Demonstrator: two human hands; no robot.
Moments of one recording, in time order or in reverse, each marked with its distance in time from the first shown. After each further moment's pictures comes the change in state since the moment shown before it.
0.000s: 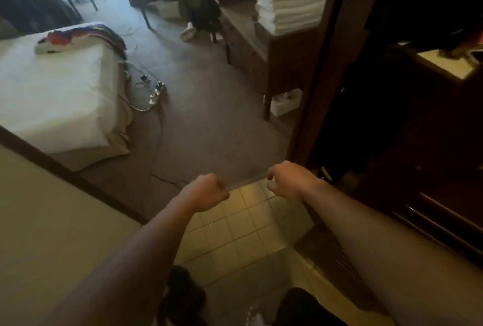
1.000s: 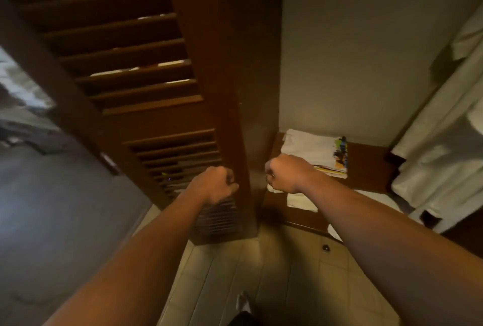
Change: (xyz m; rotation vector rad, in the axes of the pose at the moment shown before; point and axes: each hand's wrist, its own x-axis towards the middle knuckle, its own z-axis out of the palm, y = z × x) left_hand -0.235 0.412 0.265 0.433 -0.185 0.779; right_hand -0.552 0.206 0.126 0.173 0.370 0.668
